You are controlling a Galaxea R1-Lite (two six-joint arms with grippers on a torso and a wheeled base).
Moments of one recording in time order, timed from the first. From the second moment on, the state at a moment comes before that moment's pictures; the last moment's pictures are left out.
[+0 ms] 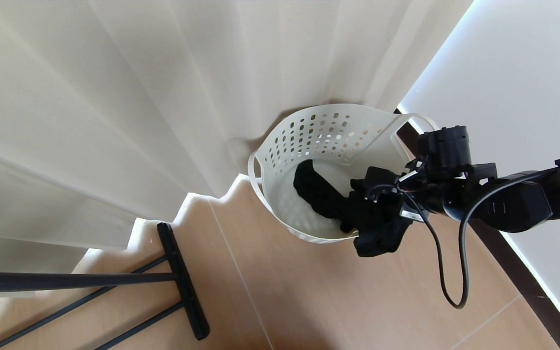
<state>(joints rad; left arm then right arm) 0.00 0.01 0.00 0.00 -0.01 0.00 0.35 1.92 -1.16 -0.20 -0.44 -1.04</state>
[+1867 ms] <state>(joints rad) 0.00 0.01 0.00 0.00 -0.01 0.00 0.34 2.02 -1.17 -0.27 -0.45 -1.04</state>
